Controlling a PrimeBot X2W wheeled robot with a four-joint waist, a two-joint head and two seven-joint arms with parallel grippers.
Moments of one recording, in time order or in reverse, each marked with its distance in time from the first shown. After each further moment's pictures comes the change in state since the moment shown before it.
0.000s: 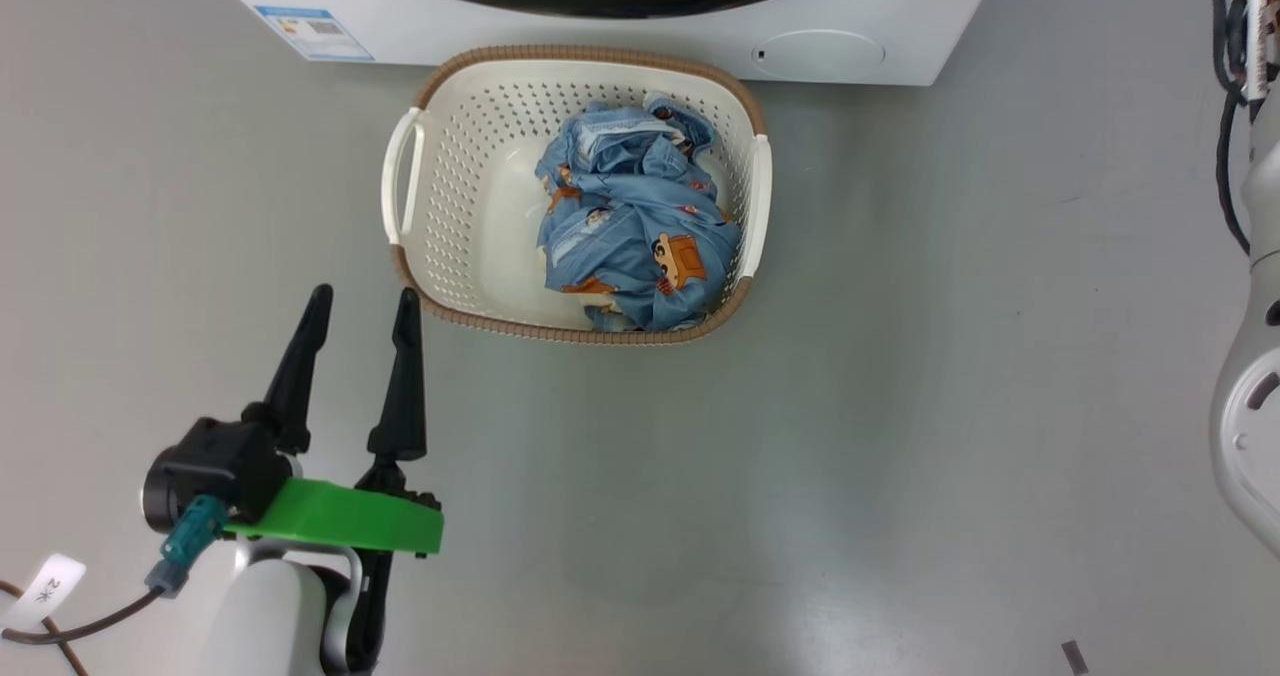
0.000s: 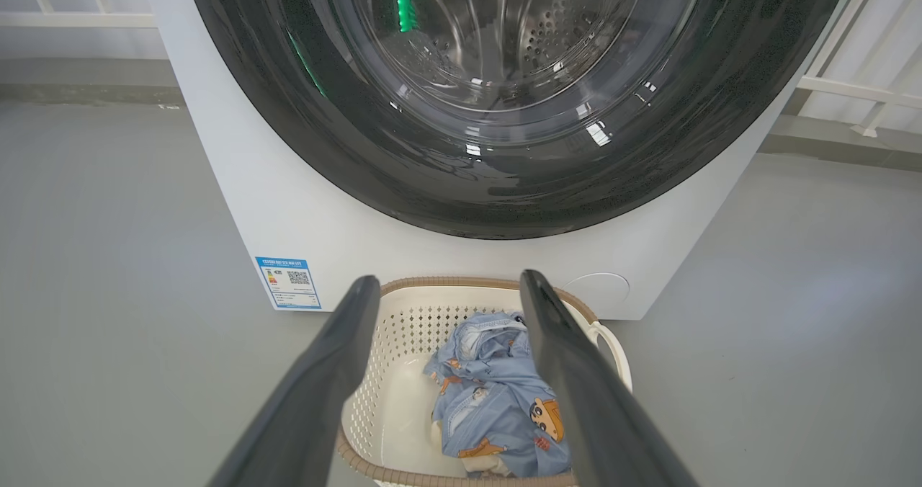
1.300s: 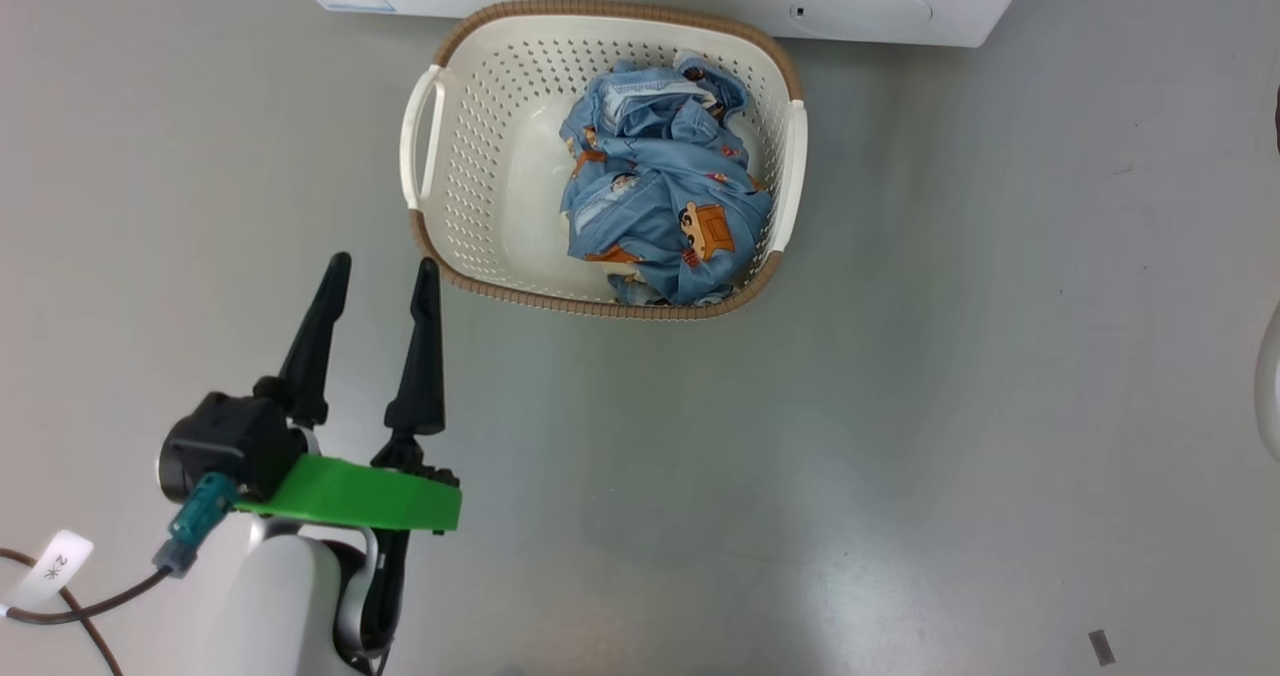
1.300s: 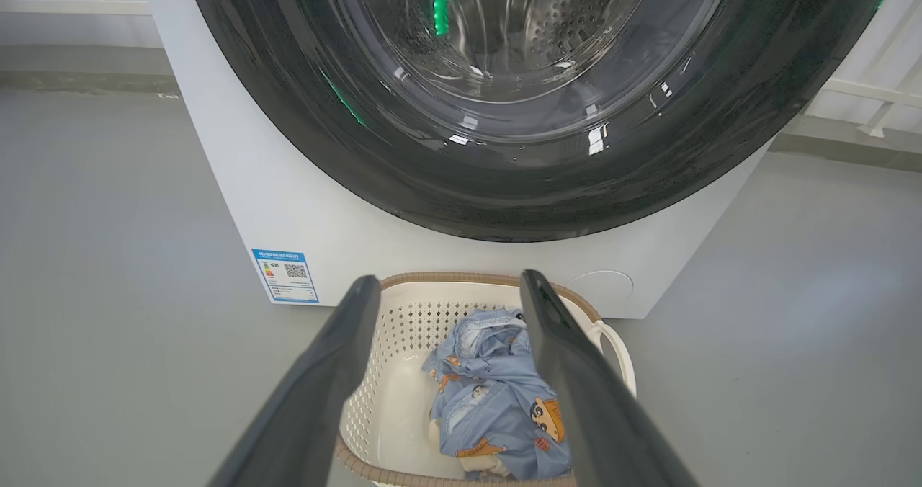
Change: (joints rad) left arm -0.037 -0.001 -0.044 -0.020 -0.035 0.016 0.000; right arm -0.104 0.000 -0.131 0.039 -0.185 -0.003 0.186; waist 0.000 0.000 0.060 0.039
